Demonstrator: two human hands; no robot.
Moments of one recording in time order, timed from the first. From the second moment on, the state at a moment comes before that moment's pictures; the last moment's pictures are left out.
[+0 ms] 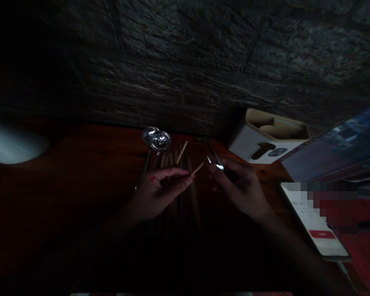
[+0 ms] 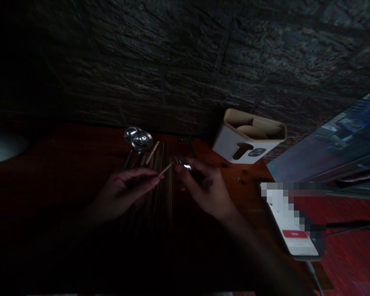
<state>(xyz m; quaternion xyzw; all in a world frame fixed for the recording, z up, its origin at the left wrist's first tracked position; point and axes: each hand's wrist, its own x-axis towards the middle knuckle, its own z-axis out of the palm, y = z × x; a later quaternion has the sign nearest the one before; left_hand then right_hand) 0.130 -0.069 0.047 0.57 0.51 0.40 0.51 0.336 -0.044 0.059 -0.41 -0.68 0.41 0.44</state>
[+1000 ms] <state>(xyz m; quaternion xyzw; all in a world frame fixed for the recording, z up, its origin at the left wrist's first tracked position) 0.129 -0.071 0.048 0.57 0.50 0.40 0.52 0.333 -0.044 0.057 -0.42 -0.73 0.32 0.43</state>
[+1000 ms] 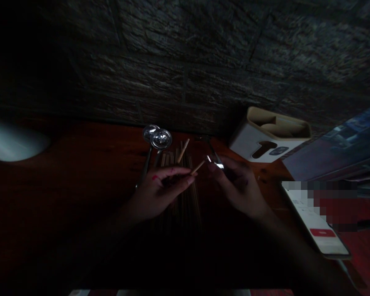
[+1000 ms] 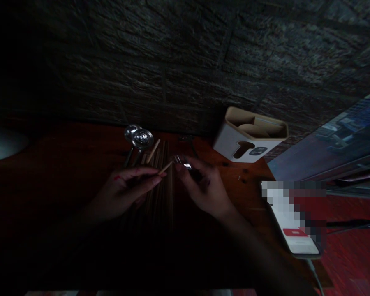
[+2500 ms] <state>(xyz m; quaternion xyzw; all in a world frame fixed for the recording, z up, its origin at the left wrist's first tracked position) 0.127 -0.073 0.050 0.53 0.44 0.40 0.60 0.341 -0.030 0.048 -0.45 -0.66 0.37 0.48</state>
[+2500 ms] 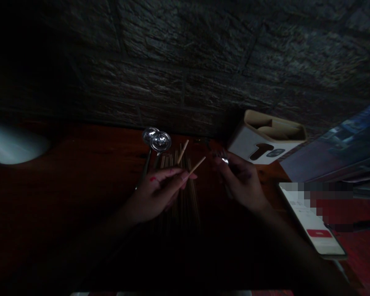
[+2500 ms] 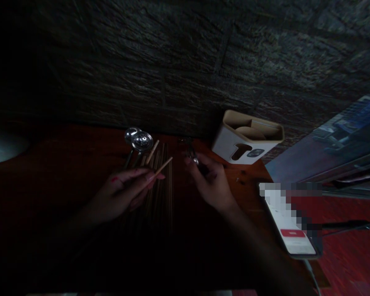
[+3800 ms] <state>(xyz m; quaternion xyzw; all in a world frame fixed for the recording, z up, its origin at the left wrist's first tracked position) 0.125 -0.072 0.053 0.60 0.48 0.37 0.52 0.333 -0.050 0.059 -0.42 -0.72 0.33 0.45</state>
